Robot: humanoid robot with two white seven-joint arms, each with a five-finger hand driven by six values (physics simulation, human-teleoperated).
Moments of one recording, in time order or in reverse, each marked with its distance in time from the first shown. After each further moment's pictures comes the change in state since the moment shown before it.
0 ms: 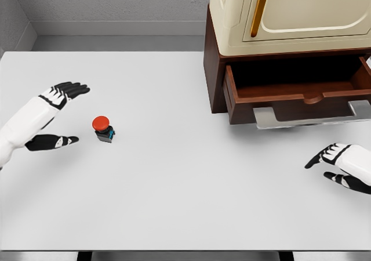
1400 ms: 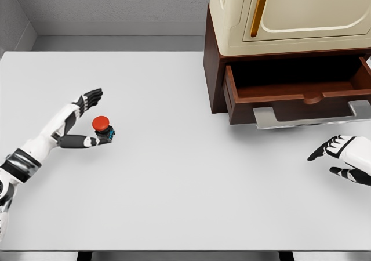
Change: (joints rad) left arm -0.135 -0.121 -0.211 0.269 0.557 0.330 -0.160; right arm -0.014 -0.071 -0.012 -0.005 -0.014 0.000 0.007
